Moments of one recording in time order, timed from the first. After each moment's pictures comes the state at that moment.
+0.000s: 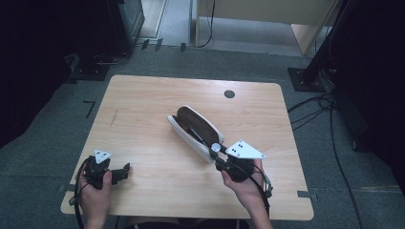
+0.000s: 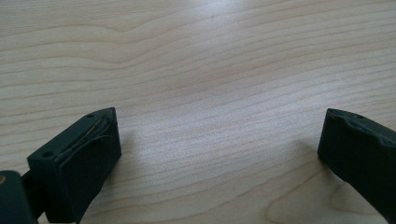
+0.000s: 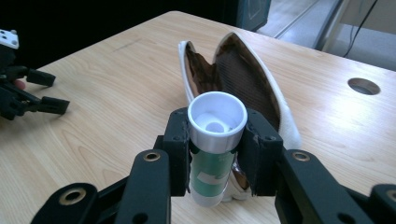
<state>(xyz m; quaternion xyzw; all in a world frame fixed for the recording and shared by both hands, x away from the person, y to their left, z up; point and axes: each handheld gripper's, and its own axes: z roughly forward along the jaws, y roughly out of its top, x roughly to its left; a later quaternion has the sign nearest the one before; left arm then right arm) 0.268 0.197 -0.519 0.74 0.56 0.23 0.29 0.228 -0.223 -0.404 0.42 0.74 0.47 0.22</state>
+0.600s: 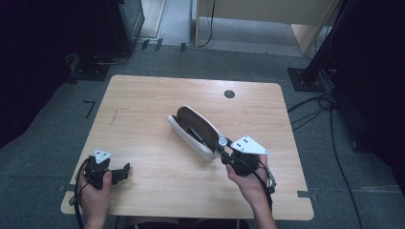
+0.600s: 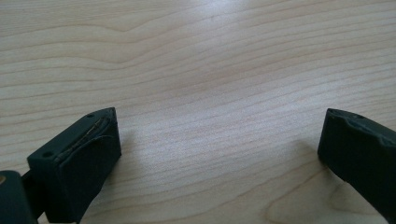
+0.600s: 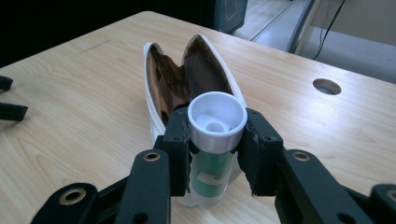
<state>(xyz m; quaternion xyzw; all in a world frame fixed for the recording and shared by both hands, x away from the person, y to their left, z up) 0.268 0.197 -0.519 0.74 0.56 0.23 0.29 0.241 -0.235 -0.405 0.44 0.73 0.45 0.26</state>
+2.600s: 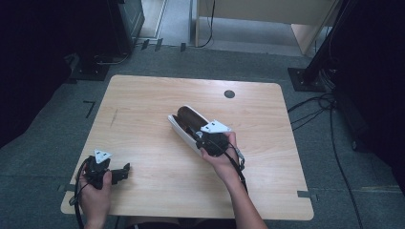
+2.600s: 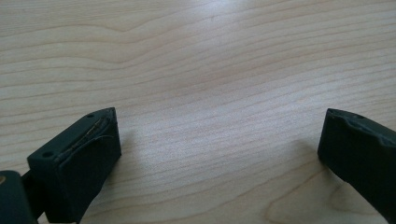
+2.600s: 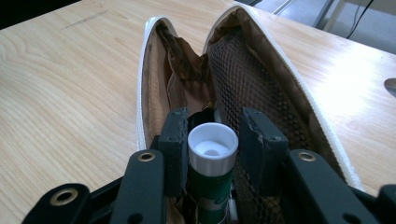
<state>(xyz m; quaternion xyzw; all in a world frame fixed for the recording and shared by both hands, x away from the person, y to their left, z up) 0.268 0.197 -0.519 0.74 0.56 0.23 0.29 0.319 -0.172 -0.446 0.43 0.77 0.42 0.23</state>
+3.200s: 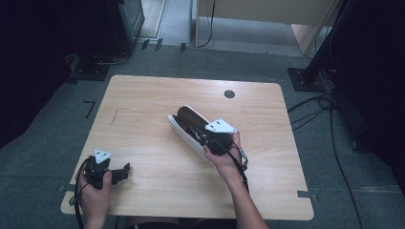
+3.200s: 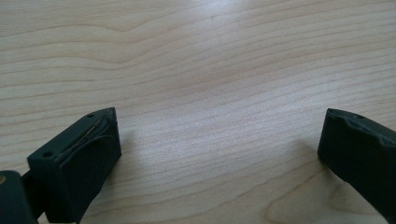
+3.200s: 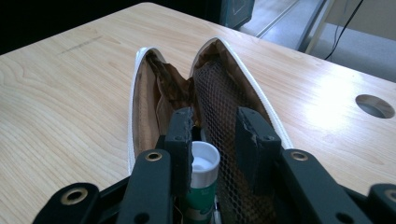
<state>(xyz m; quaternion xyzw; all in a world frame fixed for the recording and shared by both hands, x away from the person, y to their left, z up) 0.268 0.197 -0.519 0.74 0.56 0.23 0.29 0.314 -0.181 -0.434 0.43 0.75 0.44 0.25</state>
